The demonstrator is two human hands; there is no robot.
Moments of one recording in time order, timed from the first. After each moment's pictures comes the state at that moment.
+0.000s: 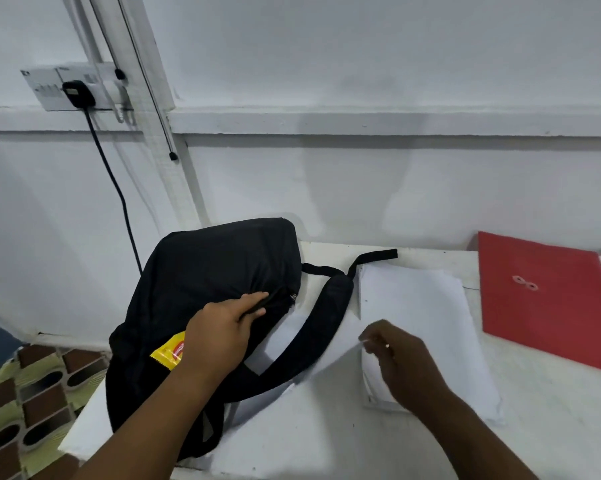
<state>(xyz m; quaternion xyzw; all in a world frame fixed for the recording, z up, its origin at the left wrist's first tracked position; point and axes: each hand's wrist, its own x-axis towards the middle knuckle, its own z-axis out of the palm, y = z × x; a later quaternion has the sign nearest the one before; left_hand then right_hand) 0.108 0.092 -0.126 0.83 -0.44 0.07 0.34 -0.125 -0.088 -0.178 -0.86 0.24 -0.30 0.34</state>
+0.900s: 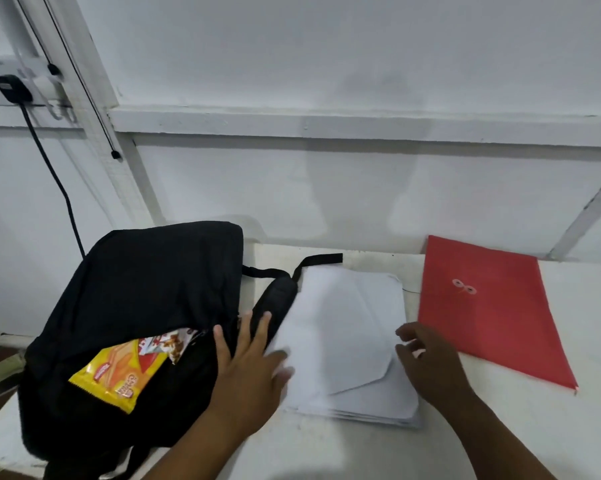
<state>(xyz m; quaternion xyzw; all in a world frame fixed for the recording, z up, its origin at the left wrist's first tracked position) -0.024 0.018 -0.188 0.85 -0.53 0.07 0.06 -0.239 -0.203 -0.199 -0.82 0.40 -0.28 0.30</state>
